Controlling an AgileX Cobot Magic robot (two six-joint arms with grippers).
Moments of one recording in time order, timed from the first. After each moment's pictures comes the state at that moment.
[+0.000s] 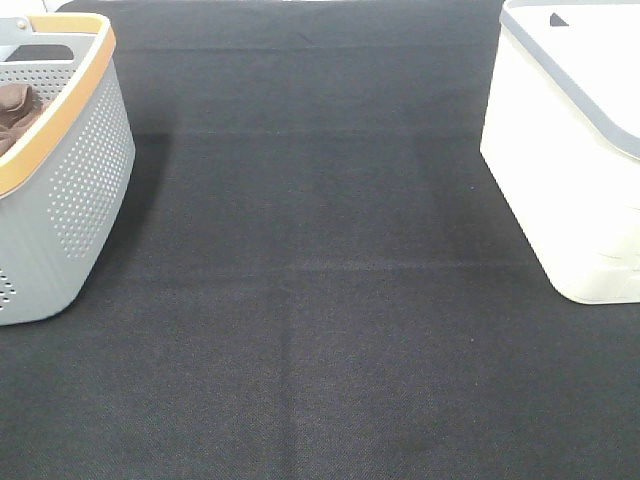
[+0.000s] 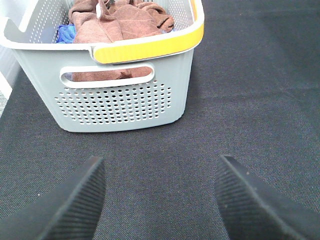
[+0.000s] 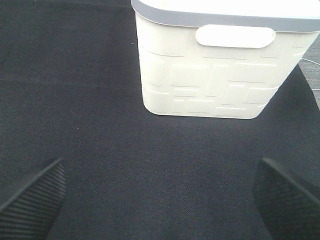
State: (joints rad) left arm -0.01 0.00 -0.50 -0.05 1.05 0.04; right arm 0.03 -0.01 -0.50 0.03 1.06 -0.06
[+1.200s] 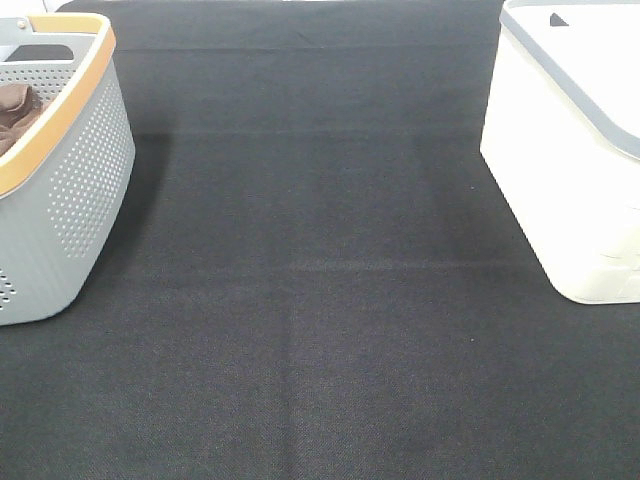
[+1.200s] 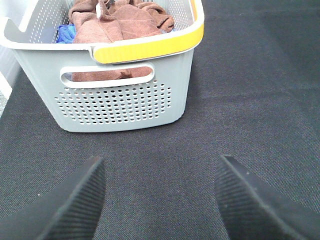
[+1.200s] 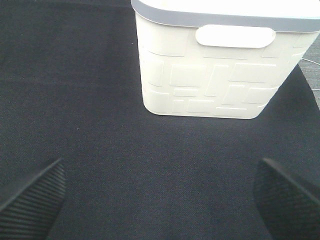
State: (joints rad) left arm -0.01 0.00 -0.50 -0.05 1.05 0.04; right arm 0.03 -0.01 -0.50 0.03 1.06 -0.06
